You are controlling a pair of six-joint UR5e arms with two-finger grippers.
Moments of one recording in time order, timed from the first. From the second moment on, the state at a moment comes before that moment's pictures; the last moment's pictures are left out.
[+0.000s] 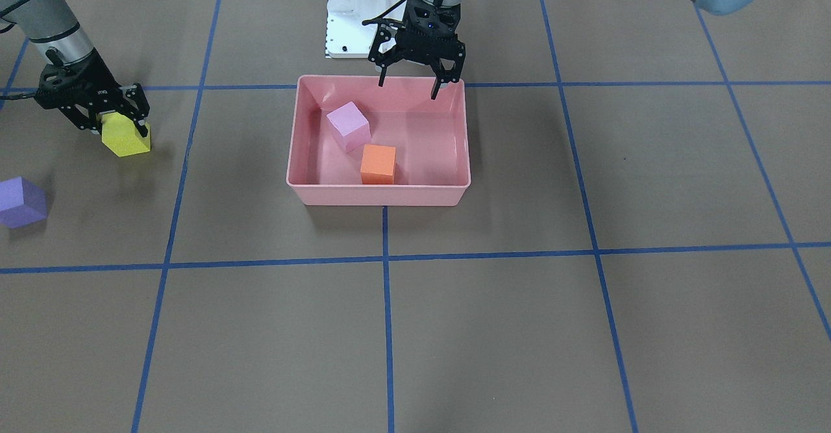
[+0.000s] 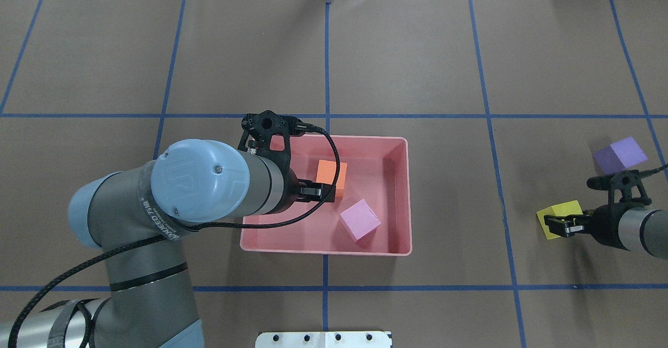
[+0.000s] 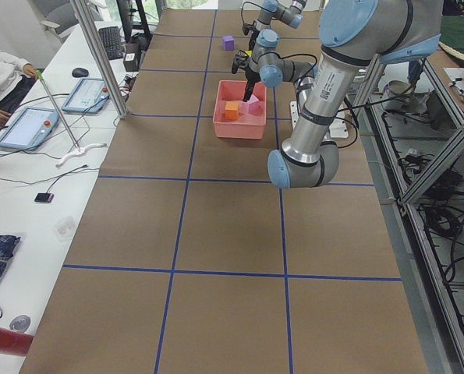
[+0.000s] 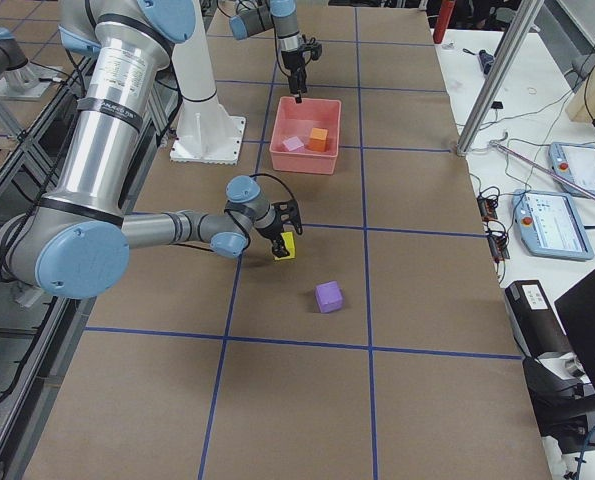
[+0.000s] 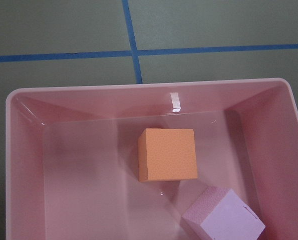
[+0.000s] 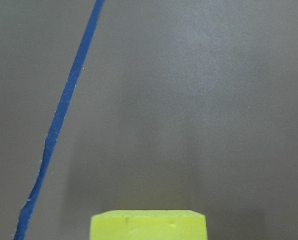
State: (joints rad) left arm -0.39 -2.19 -2.00 -1.58 -1.66 -1.18; right arm 0.48 -1.94 1.89 -0.60 1.62 1.07
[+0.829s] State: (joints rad) left arm -0.89 -1.87 -2.05 -1.59 -2.09 -0.47; right arm 0.51 -1.83 2.07 -0.90 1.66 1.09
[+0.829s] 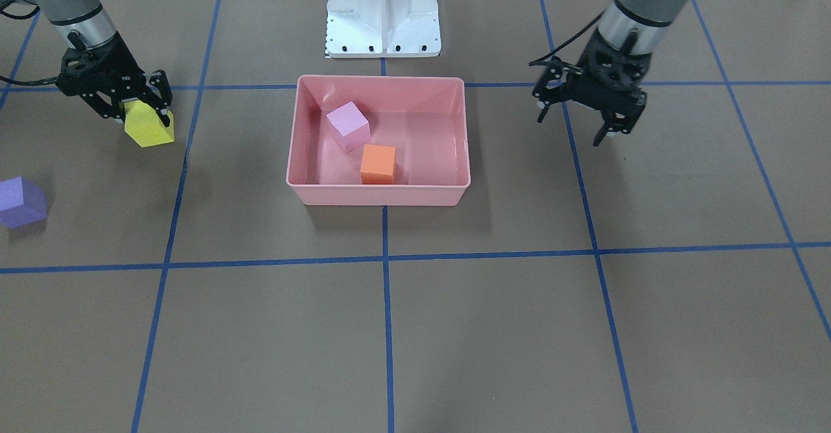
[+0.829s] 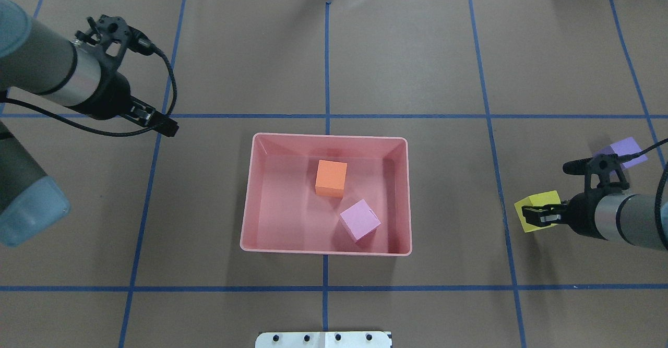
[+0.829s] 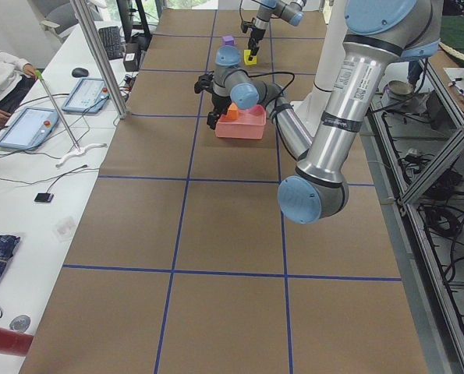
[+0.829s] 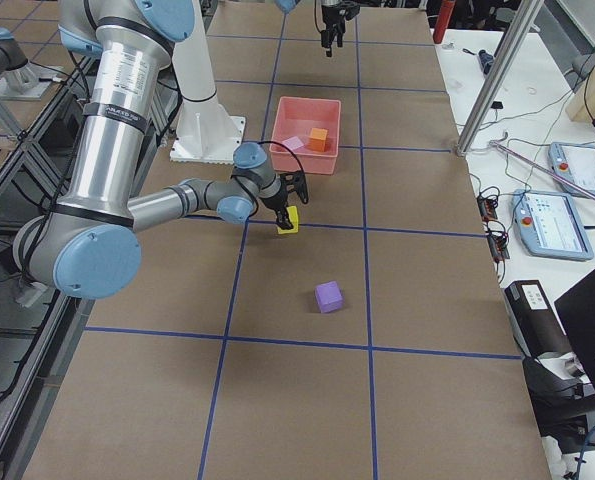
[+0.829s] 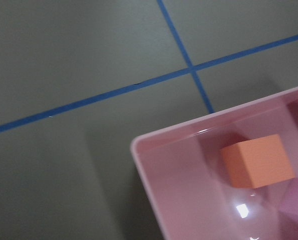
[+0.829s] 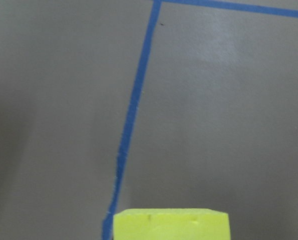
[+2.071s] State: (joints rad) left arm -1.00 -1.77 -2.04 -1.59 -2.18 -0.36; right arm 0.38 -0.74 1.89 -1.83 1.56 1.60
